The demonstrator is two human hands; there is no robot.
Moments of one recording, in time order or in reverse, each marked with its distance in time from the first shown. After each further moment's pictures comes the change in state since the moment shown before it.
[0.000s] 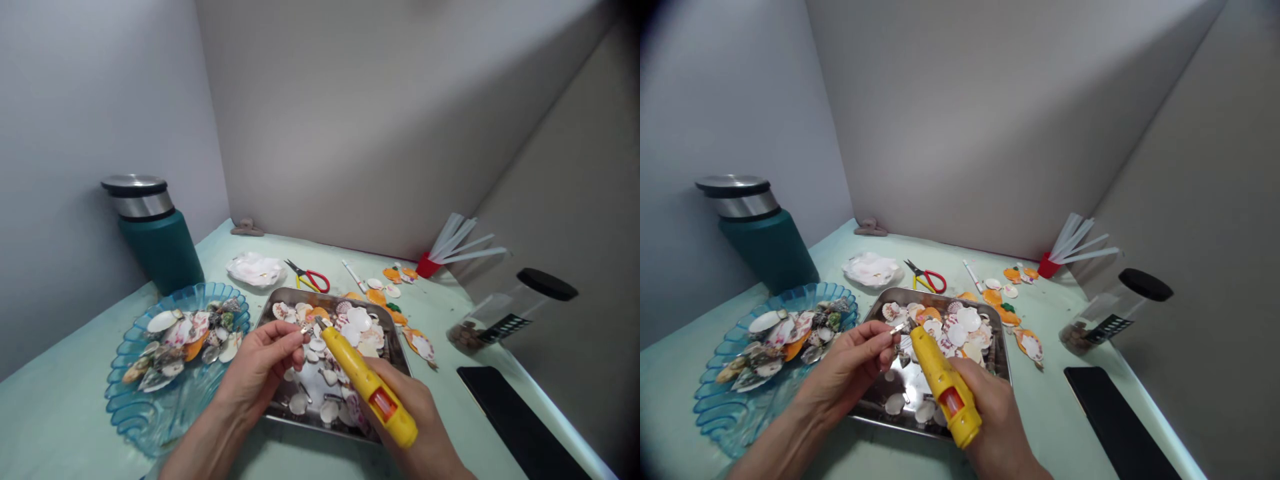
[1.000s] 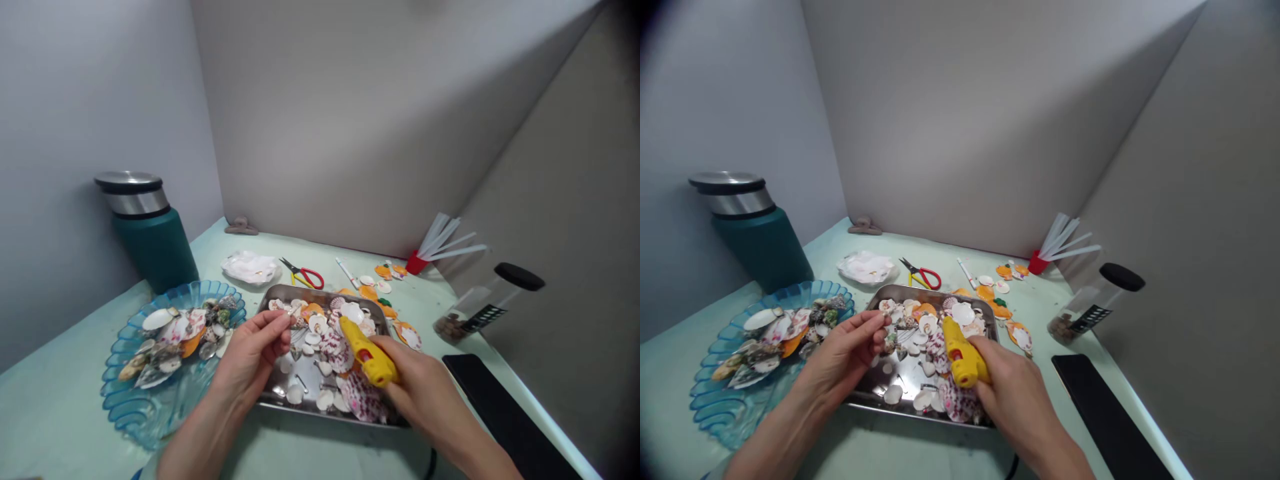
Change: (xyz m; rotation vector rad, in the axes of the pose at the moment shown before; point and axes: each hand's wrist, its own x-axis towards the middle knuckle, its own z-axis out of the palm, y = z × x) left_hand 0.006 0.001 -0.008 -0.112 0.072 0.043; right_hand 0.001 0.011 -0.038 -0.492 -0.294 0.258
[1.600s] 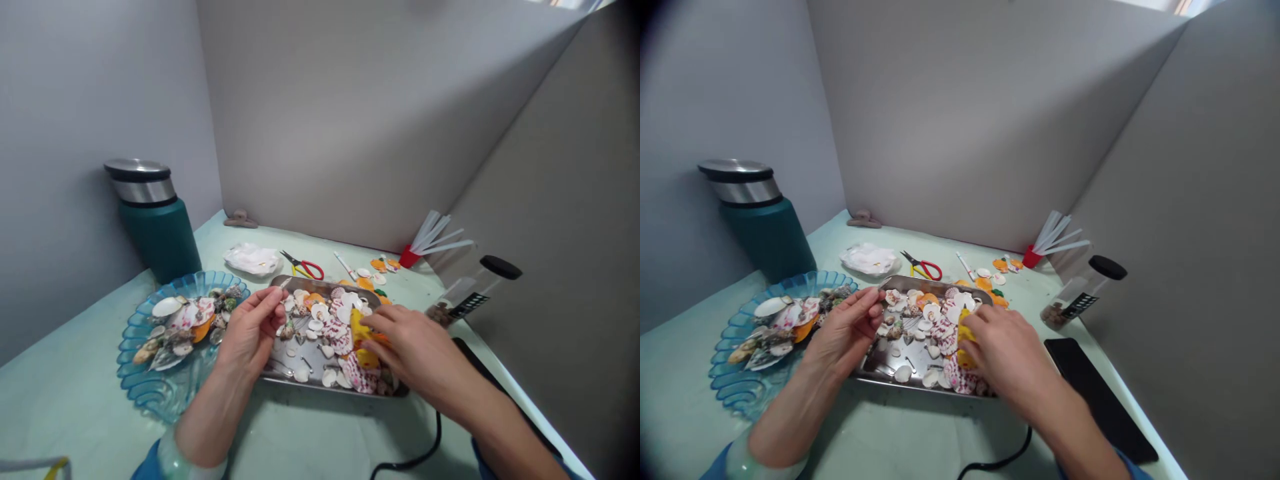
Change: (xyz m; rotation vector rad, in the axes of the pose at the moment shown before) left_hand 0.001 0.014 -0.004 -0.163 -0.004 0.121; right_hand 0.019 -0.048 -0.034 -0.372 -0.127 -0.096
